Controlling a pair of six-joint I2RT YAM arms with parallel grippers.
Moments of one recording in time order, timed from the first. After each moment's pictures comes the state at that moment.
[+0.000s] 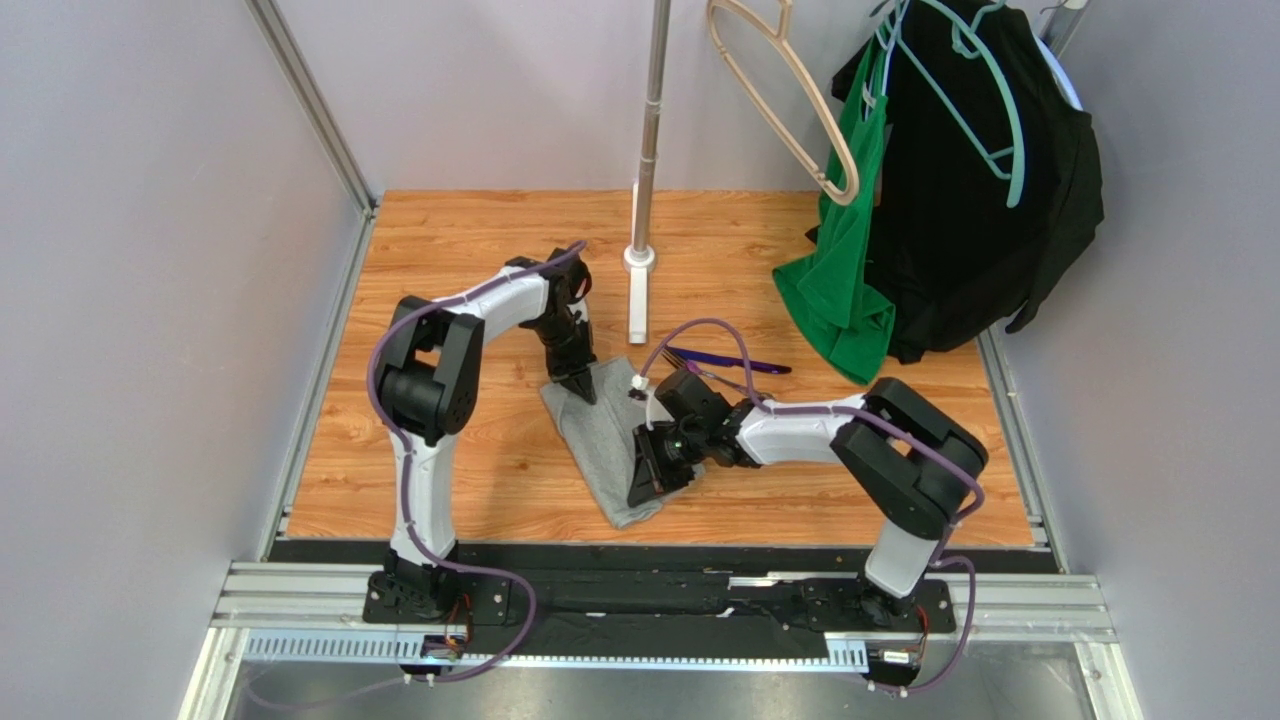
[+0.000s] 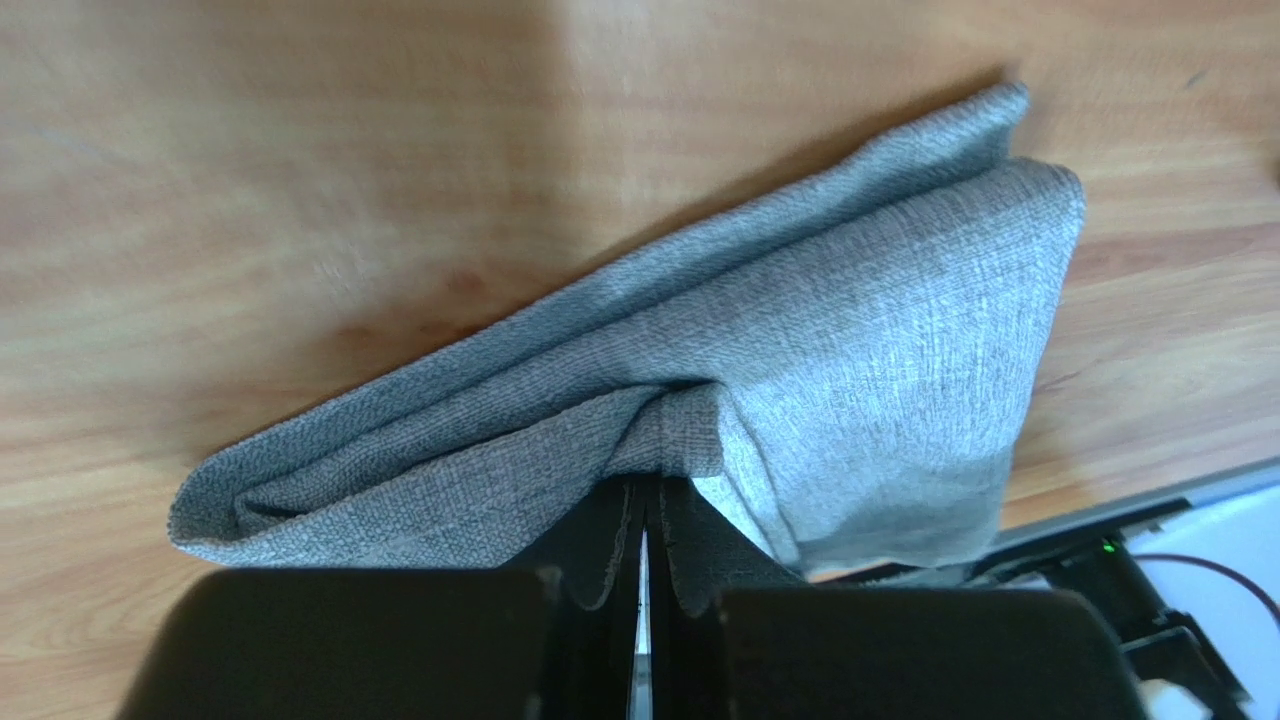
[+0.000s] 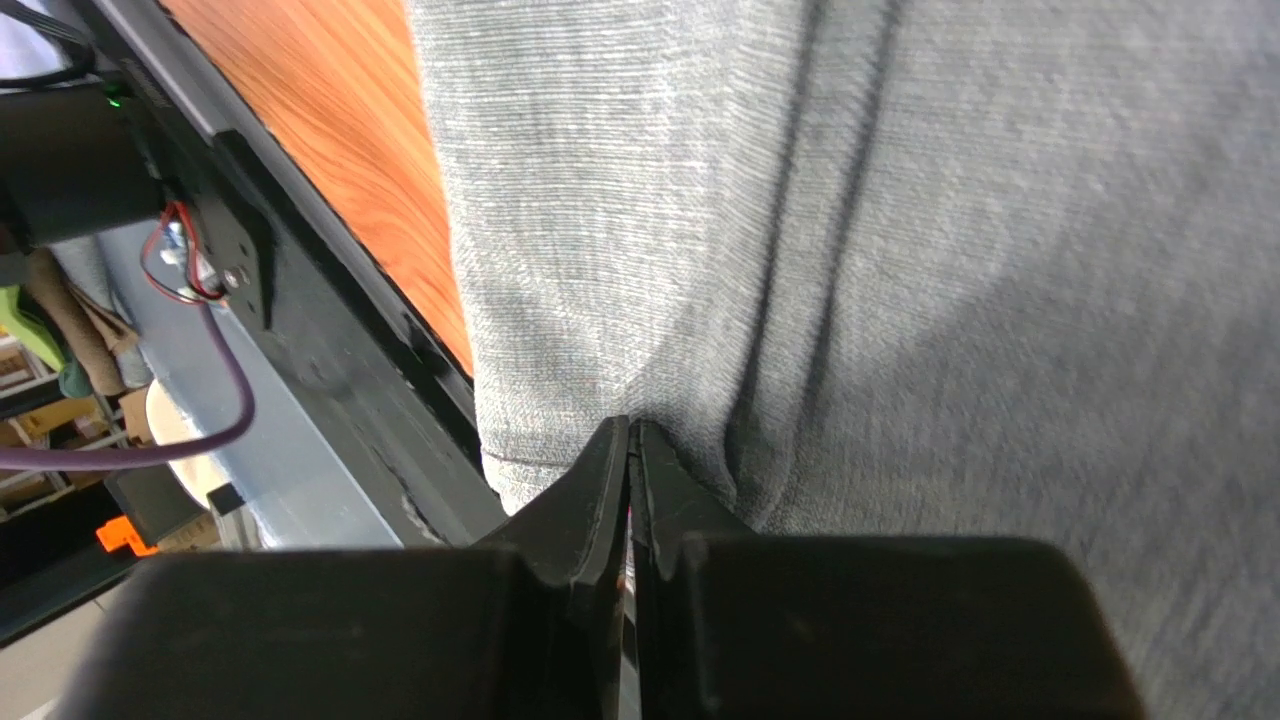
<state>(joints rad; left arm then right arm) -0.38 2.08 1.48 -0.88 0.30 -0.54 0.88 1.72 0.79 -0.01 -0.51 0.64</state>
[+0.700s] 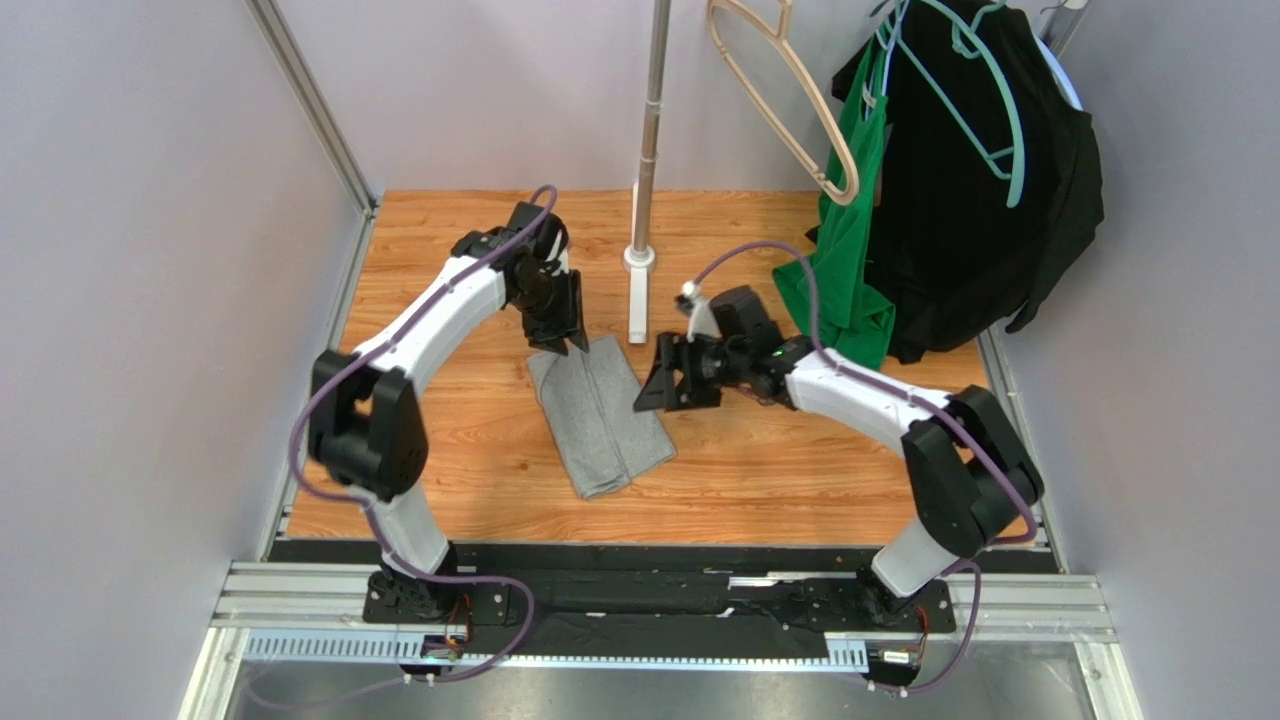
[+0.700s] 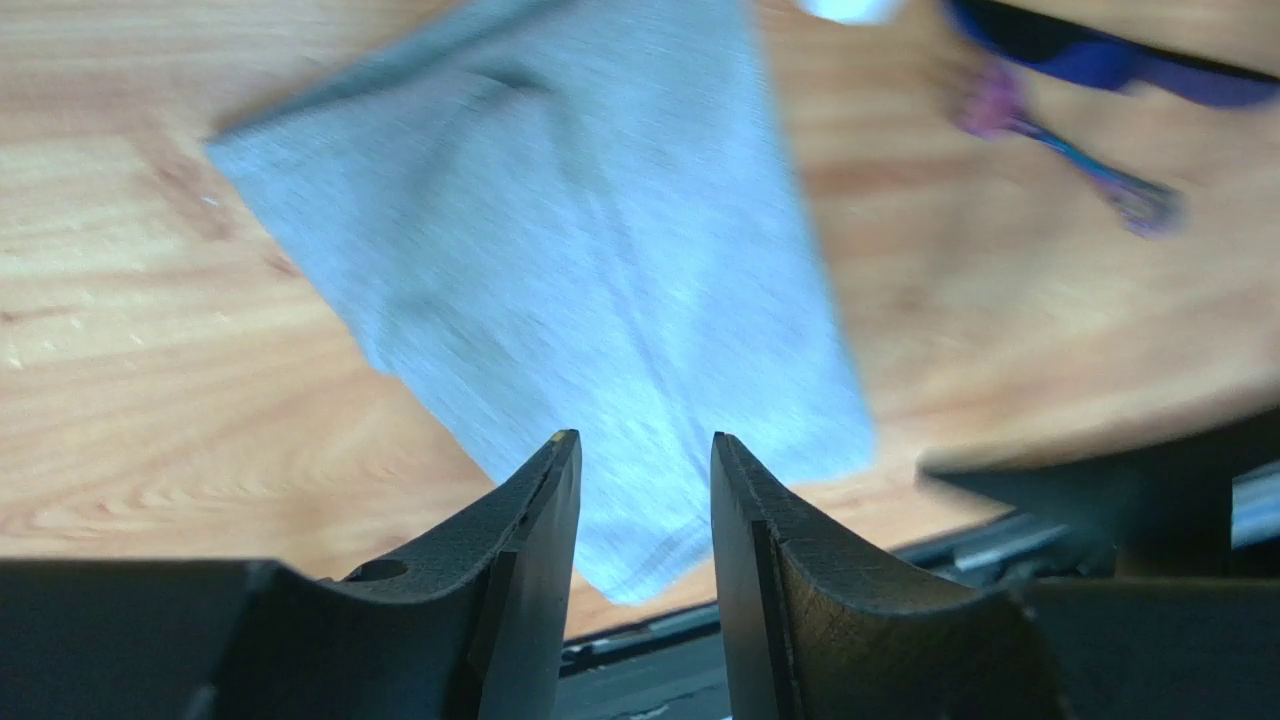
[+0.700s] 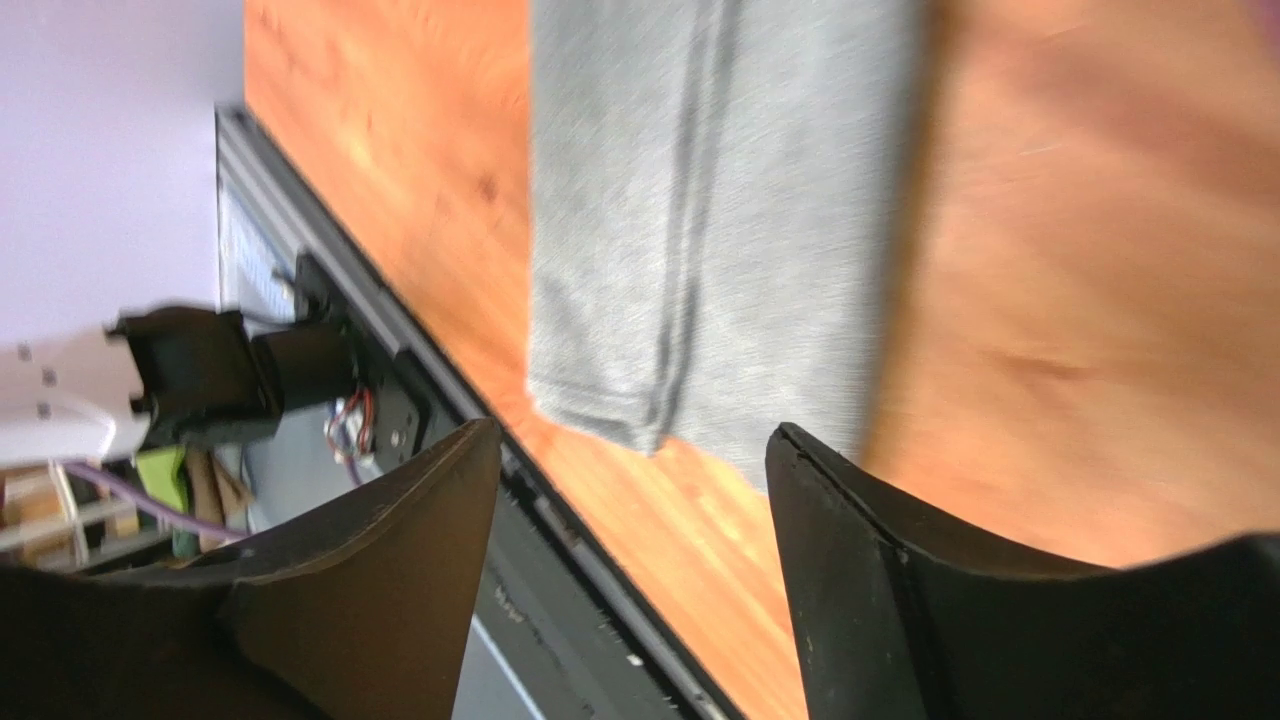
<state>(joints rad) -0.36 1.81 1.54 -0.94 0.20 -0.44 0.66 1.61 1.00 -0.16 -0.54 0.59</state>
